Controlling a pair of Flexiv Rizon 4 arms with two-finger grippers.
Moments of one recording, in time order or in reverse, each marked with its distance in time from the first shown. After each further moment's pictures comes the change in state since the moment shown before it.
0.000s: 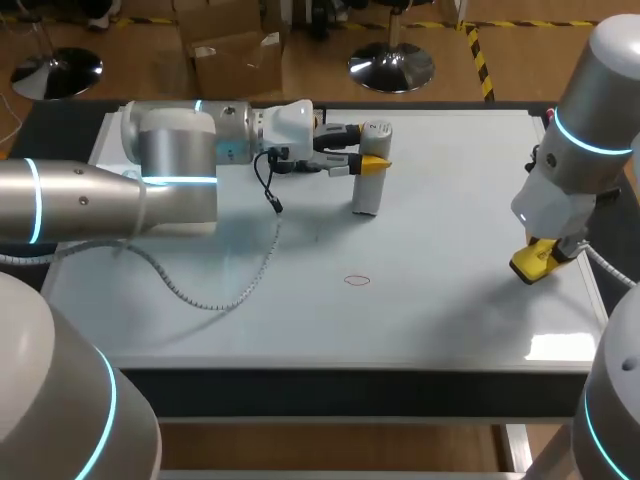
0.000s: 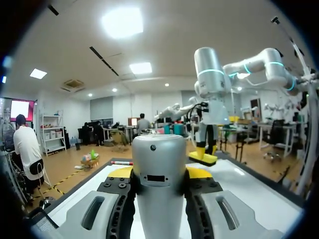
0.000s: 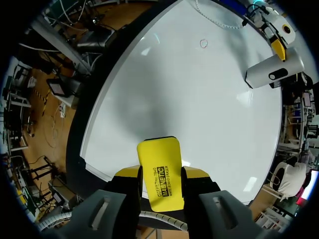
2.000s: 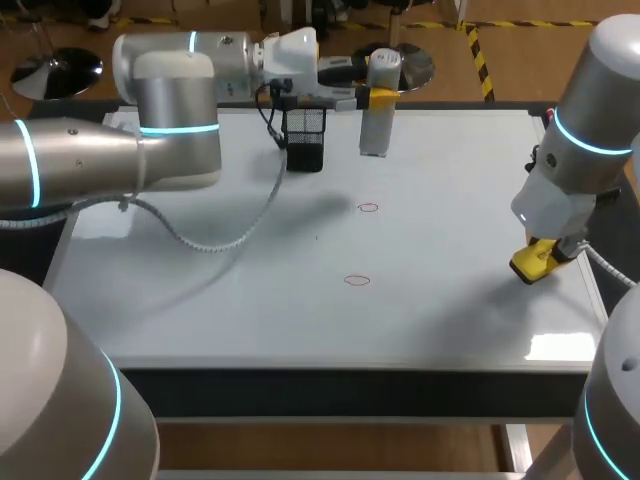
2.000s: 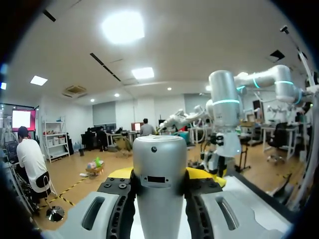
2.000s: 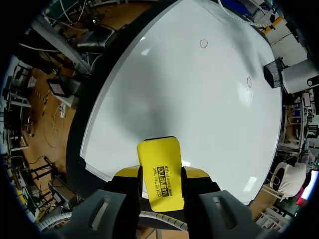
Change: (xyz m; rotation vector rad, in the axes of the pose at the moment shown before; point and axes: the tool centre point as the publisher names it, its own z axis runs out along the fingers) left arm -0.050 -0.105 0.009 0.029 -0.026 0.023; right arm 0.000 0.000 0.000 0.000 0.000 0.000
